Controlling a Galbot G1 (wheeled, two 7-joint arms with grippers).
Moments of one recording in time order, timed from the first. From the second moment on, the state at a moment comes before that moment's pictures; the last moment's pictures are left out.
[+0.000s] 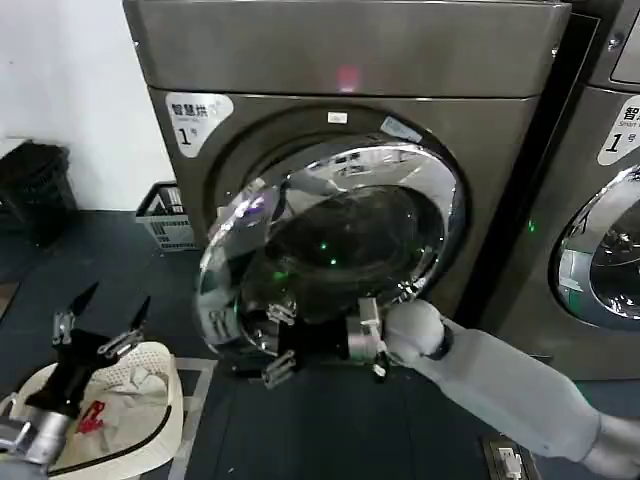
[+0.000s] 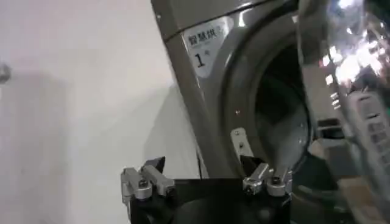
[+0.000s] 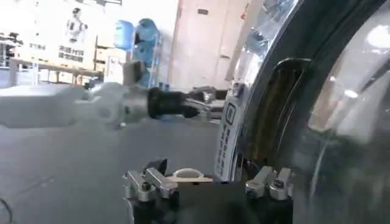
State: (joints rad) left arm 1.57 -1.14 -0.99 -2.15 -0.29 -0.09 0.26; right arm -0.25 0.89 -0.59 1.76 0.78 0.08 -0.77
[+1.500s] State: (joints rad) left arm 0.85 -0.88 -0.05 -1.93 -0.33 -0.13 0.42; right arm -2.02 0.83 1.32 2.22 0.86 0.42 -0.85
